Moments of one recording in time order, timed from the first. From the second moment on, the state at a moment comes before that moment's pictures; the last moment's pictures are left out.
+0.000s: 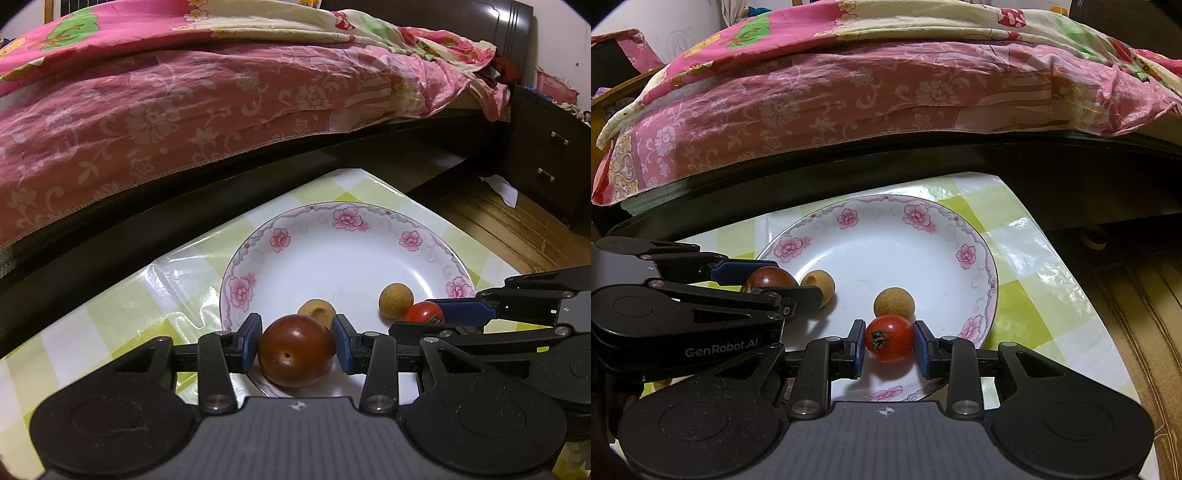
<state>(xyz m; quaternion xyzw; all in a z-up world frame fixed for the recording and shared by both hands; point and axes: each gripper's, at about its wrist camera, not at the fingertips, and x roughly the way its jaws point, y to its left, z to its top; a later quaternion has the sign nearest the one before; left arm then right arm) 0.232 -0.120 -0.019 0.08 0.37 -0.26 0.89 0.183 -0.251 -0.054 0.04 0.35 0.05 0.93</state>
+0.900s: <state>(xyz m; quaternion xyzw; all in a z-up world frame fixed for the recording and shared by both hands) 0.229 -0.121 -0.014 0.09 0.37 -0.25 0.89 0.182 -0.250 -0.049 0.03 0.35 0.04 0.94</state>
